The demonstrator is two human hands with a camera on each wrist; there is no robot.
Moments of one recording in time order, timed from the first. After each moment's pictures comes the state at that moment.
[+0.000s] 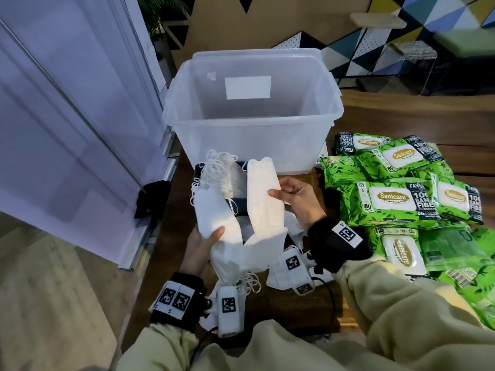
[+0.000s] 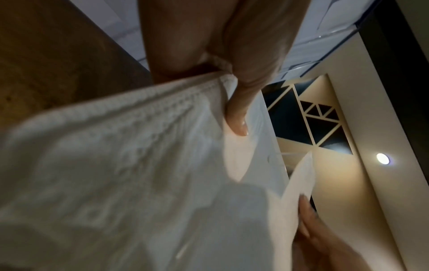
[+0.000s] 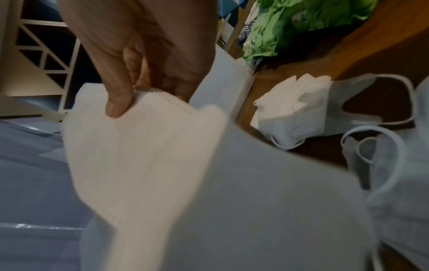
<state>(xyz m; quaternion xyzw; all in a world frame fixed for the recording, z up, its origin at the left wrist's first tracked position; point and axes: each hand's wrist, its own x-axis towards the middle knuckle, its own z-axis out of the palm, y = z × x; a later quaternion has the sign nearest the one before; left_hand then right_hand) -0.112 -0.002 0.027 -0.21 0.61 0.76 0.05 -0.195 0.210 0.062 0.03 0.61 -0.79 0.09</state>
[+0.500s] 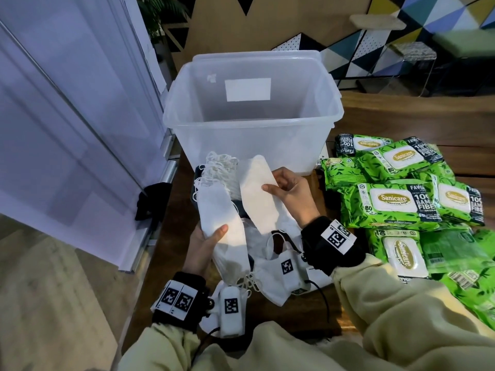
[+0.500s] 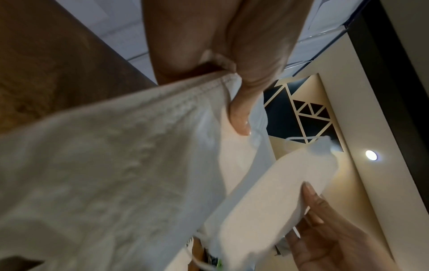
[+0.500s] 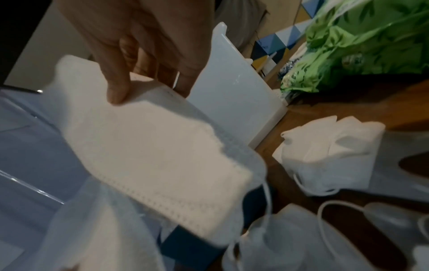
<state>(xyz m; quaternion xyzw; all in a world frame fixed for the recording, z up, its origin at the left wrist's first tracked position) -0.119 0.002 0.029 -0.19 0.62 0.76 0.05 -0.204 0.197 0.072 -0.05 0.68 -0.73 0.03</state>
